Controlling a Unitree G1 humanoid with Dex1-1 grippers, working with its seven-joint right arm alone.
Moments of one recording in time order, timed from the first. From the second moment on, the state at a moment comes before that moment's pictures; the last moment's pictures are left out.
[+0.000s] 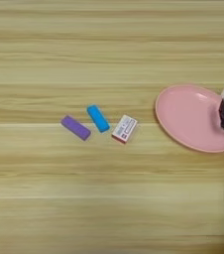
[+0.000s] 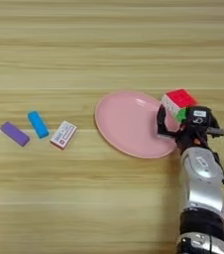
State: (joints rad) arm -0.22 -0.35 -0.40 0.55 0.11 -0.18 0.18
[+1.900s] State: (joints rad) arm -0.58 -0.48 -0.40 1.31 0.16 -0.42 0.29
